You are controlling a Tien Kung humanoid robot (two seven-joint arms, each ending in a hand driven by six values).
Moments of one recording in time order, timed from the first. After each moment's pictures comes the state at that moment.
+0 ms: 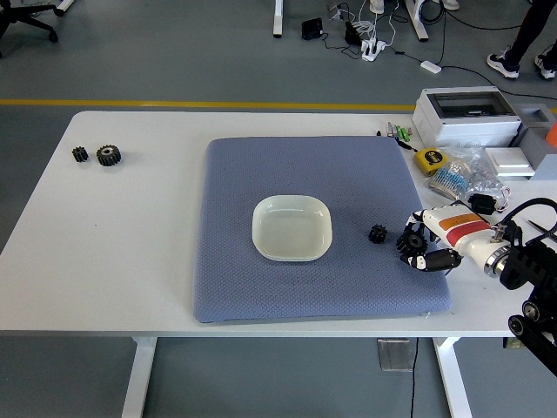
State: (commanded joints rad) left arm -0.23 0.02 -1.28 -0.18 1.46 0.10 0.18; right arm 0.50 -0.42 0.83 1.11 -2.12 -0.13 0.07
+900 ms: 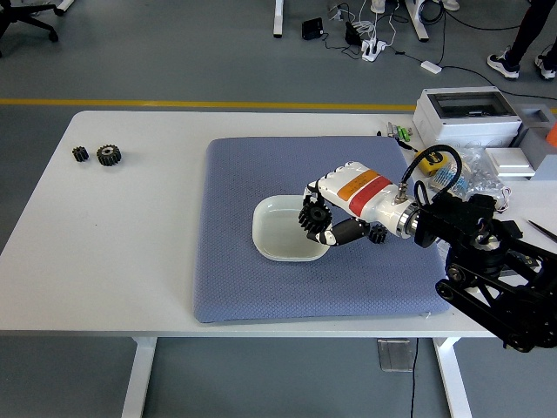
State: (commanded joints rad) left arm -0.23 0.03 -1.29 -0.18 1.48 0.10 0.18; right arm 0.85 -0.28 0.52 1.17 -2.09 -0.10 0.04
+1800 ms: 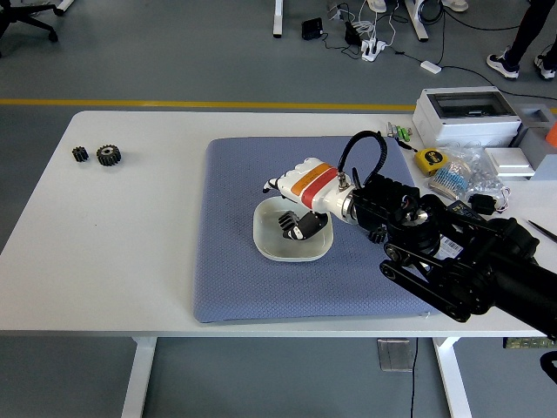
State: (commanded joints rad) left arm -0.24 0.03 -1.25 -0.18 1.44 0.12 0.18; right arm 1.00 -0.10 0.39 0.96 -2.11 -0.02 -0.03
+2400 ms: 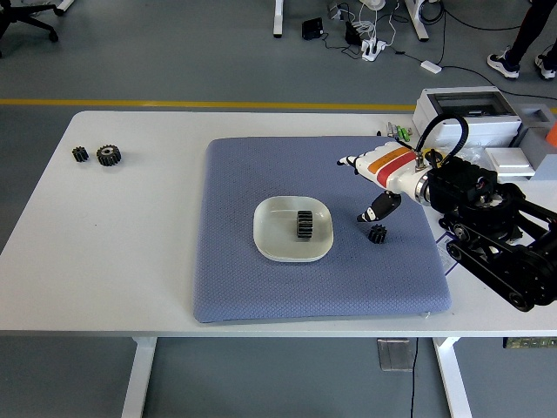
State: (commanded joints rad) left arm -0.23 0.03 -1.28 -0.18 1.46 0.12 0.18; right arm 0.93 -0.31 0.54 0.97 -2.15 0.09 -0.04
